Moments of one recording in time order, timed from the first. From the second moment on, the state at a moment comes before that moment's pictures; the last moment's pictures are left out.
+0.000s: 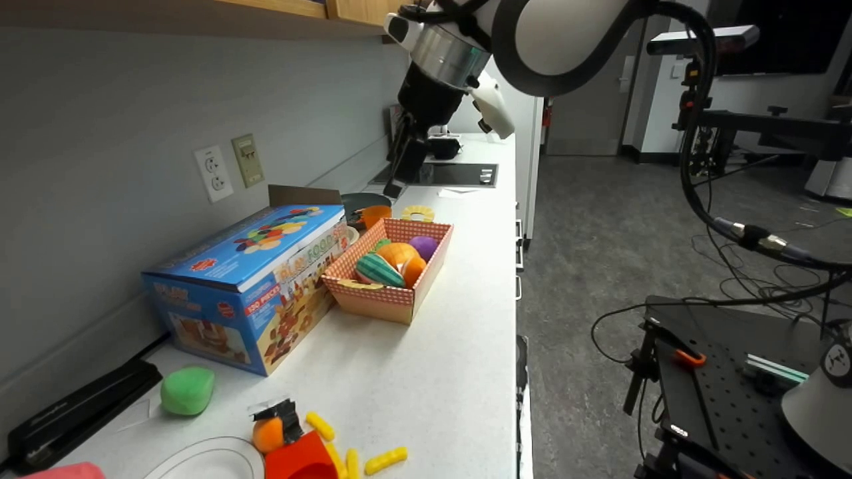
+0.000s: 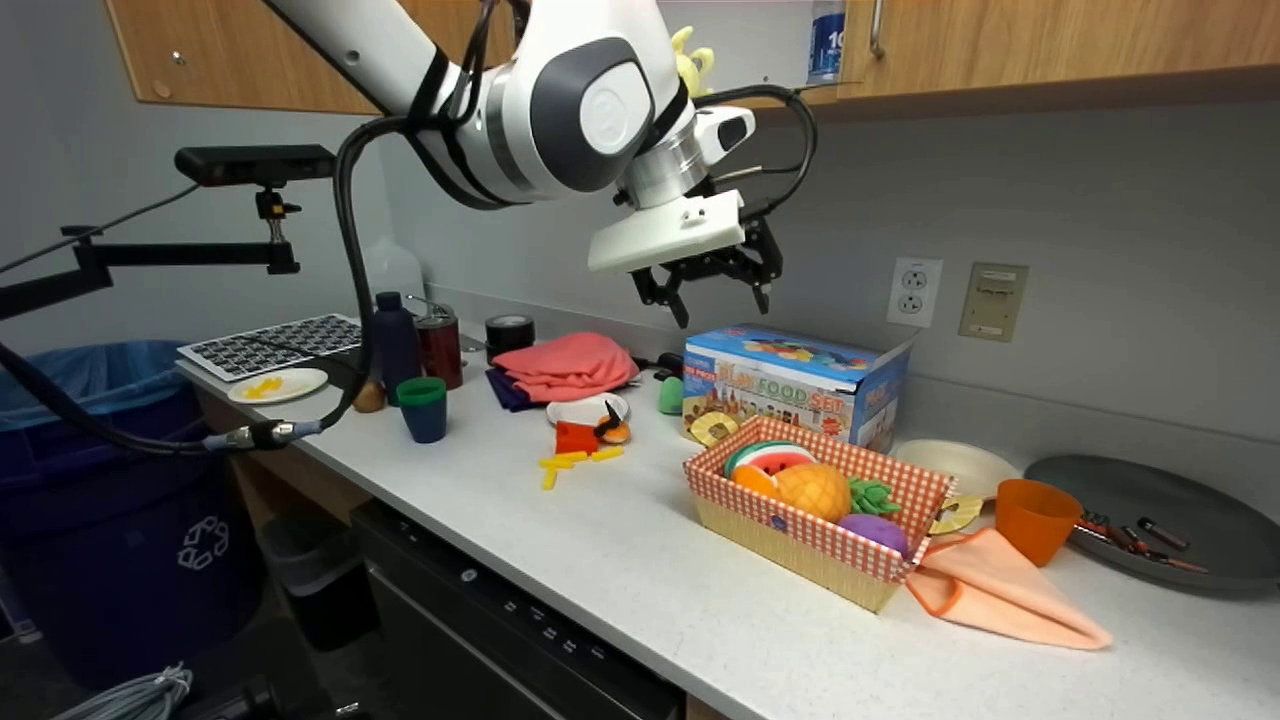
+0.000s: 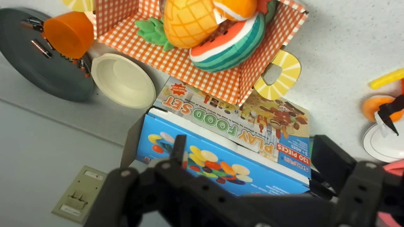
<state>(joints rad) 0.03 -0.04 -0.02 -2.29 -0.14 2.81 -0.37</state>
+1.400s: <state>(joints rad) -0.01 0.29 -0.05 -2.07 -0.20 2.81 -0.37</state>
